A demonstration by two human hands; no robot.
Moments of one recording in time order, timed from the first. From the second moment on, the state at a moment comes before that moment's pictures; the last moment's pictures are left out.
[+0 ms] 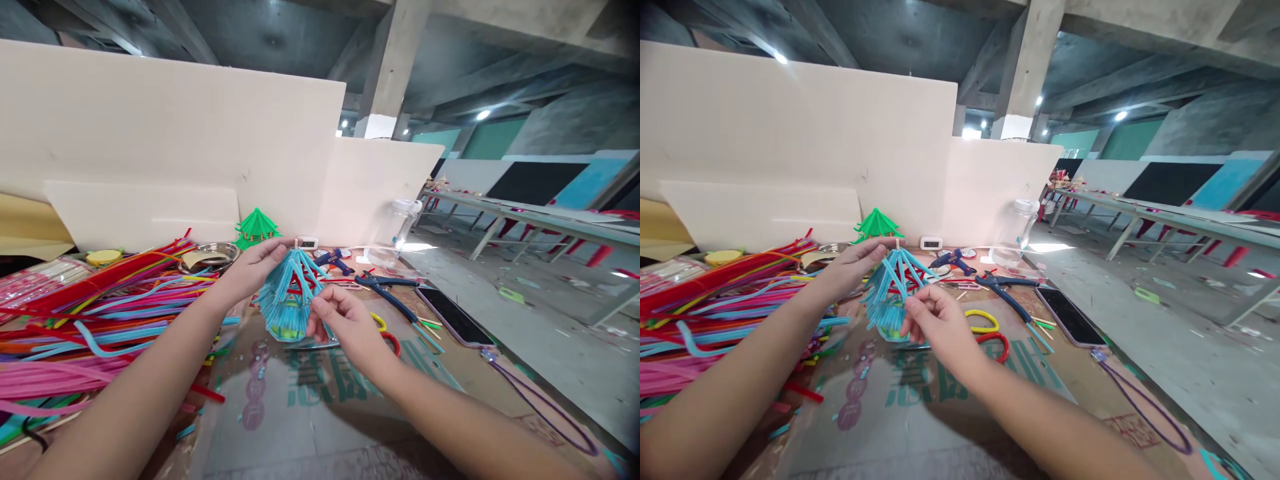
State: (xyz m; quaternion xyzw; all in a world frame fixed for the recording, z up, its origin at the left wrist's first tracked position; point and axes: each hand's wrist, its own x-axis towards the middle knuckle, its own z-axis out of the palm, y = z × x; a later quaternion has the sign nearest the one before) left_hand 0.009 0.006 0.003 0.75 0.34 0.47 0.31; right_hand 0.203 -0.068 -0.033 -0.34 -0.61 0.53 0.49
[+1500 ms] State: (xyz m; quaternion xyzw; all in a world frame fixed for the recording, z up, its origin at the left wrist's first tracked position) left_hand 0.004 -0.023 0.033 0.81 0.40 0.43 0.07; right_hand 0.203 -0.069 -0.027 -0.43 -0.76 0.28 0.39
